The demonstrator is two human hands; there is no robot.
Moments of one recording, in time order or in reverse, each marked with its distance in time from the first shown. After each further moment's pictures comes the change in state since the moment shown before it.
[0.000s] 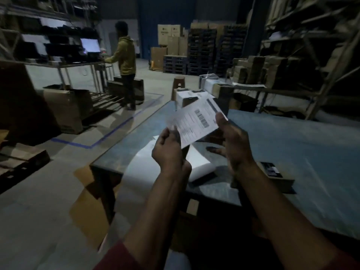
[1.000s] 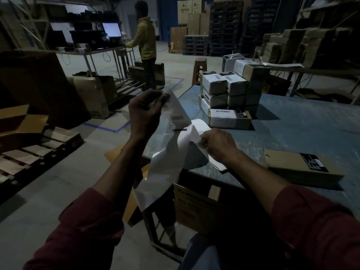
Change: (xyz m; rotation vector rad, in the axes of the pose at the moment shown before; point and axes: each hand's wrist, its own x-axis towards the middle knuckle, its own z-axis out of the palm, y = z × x) left_hand 0.110 0.127 -0.060 0.986 -0.444 1.093; right_hand 0.070 0.104 0.065 -1.405 -0.328 -0.507
